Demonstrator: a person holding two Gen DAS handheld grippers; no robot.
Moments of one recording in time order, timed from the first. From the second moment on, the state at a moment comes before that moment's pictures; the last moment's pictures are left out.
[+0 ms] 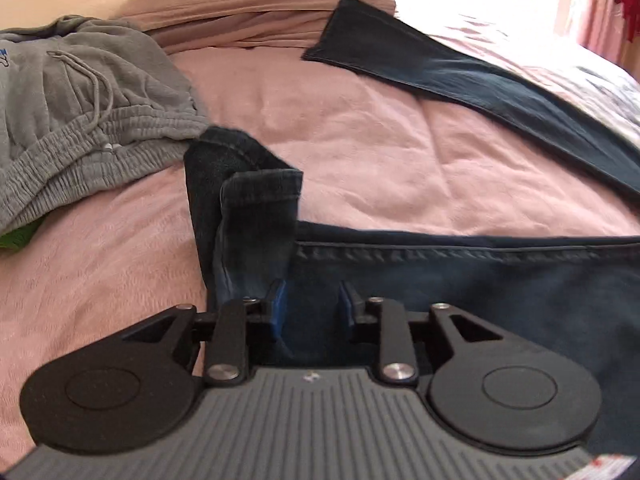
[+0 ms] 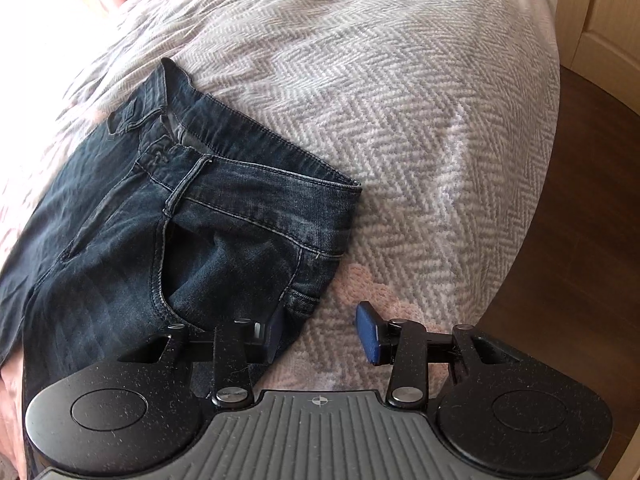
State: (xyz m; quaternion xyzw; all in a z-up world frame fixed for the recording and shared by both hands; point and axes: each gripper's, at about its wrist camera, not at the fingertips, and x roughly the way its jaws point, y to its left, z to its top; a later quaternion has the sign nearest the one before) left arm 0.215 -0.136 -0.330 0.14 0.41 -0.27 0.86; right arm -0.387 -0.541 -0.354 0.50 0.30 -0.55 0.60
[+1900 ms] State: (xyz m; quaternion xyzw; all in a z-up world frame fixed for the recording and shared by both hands) left arm 0.276 0.005 -0.349 -0.11 0.49 -0.04 0.86; right arm -0.428 -0.535 -0.370 0.61 0.10 -0.51 0.59
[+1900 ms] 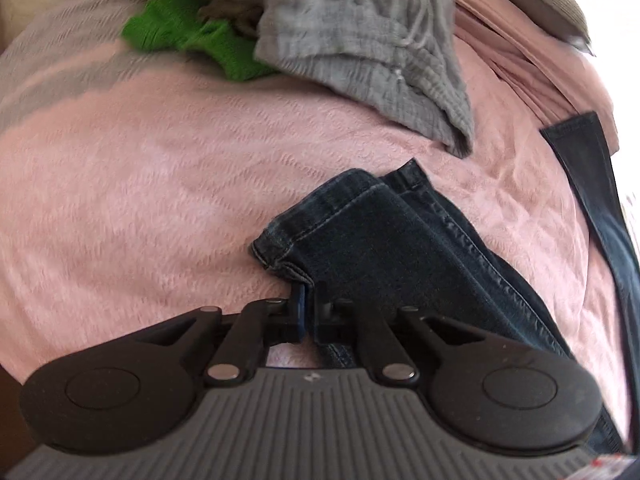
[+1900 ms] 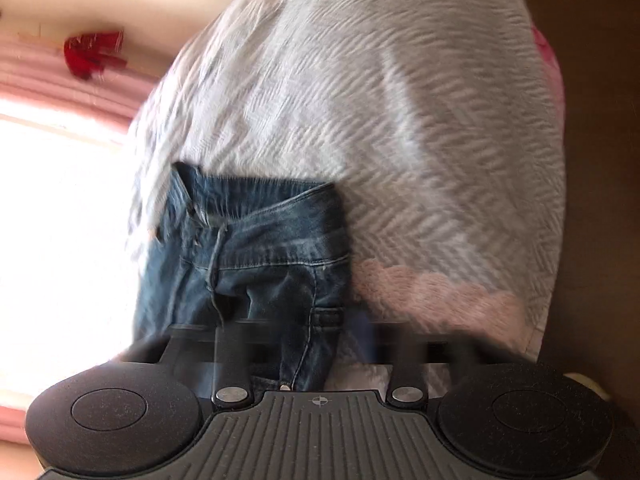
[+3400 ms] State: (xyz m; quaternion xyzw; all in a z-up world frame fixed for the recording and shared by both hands) left arm 0.411 -0.046 -0.331 0.09 0.40 -0.37 0.83; right arm 0.173 -0.287 -0.352 -0.01 0.43 -0.03 0.90
